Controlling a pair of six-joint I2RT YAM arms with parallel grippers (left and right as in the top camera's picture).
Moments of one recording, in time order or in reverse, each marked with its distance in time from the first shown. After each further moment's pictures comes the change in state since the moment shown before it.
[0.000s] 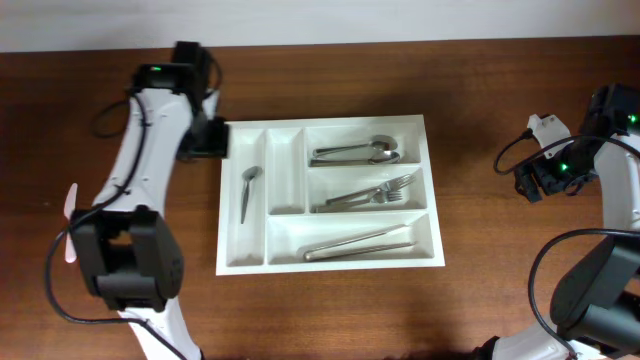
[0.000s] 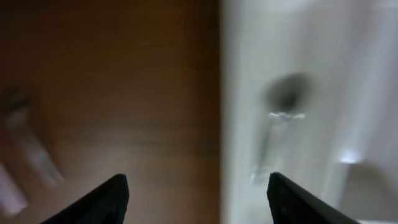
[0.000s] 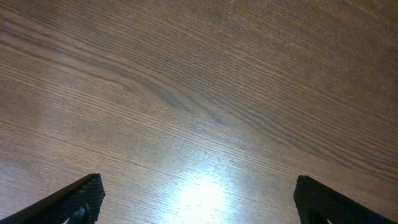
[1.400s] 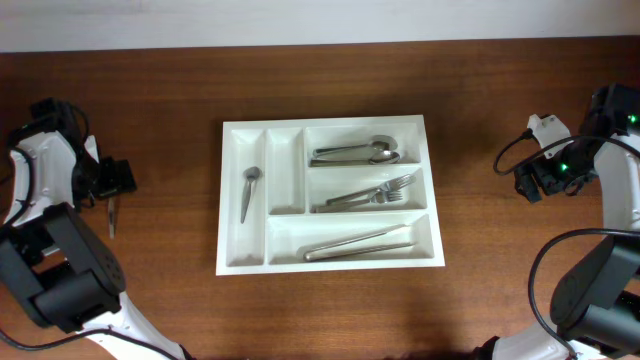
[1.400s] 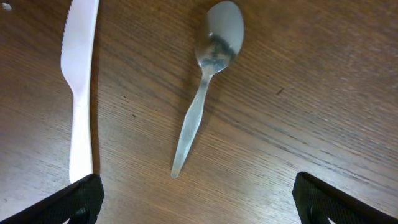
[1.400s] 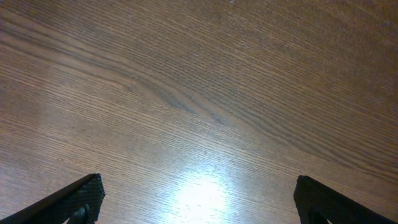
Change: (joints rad) left arm 0.492 0.000 -0.260 0.248 0.033 0.096; right arm 0.000 0.000 0.000 0.000 0.000 0.000
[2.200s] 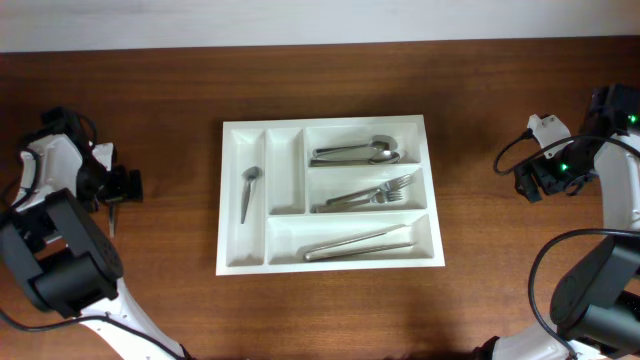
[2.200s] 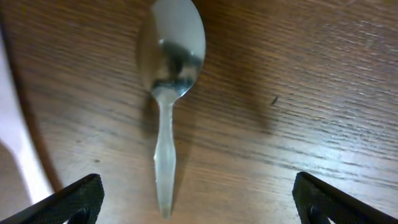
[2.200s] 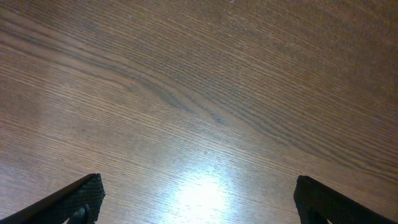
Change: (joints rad) left arm 0.007 0.098 -0.005 0.047 0.053 0.185; right arm 0.000 0.000 0.000 0.000 0.000 0.000
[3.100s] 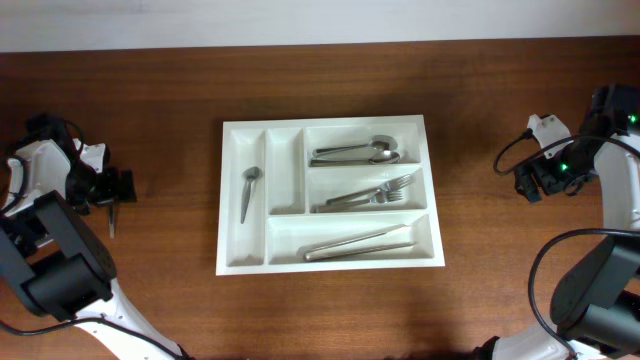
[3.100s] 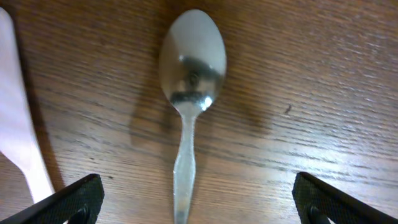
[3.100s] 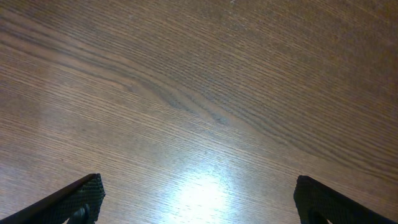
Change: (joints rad) left arm 0.050 0.001 0.000 0.038 0.061 0.071; right arm 0.000 0.000 0.000 0.000 0.000 0.000
